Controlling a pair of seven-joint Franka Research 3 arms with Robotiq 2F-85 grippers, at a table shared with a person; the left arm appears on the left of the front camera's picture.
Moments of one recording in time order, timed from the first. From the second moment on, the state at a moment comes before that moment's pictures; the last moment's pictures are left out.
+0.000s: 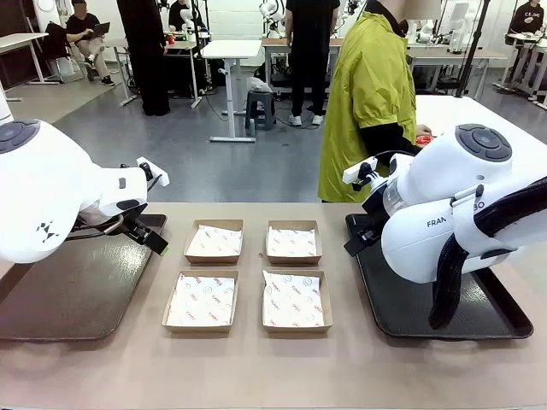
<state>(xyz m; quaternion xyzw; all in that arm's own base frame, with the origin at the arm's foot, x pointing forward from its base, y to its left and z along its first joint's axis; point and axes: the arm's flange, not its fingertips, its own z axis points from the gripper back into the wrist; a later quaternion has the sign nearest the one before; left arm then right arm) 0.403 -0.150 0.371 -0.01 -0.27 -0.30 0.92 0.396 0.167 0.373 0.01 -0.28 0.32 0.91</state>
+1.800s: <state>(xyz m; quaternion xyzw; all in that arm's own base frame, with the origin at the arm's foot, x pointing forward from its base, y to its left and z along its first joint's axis) 0.327 -0.093 0.481 -0.03 -0.16 -0.36 0.92 0.296 0.141 0.490 -0.02 -0.16 0.33 0.93</state>
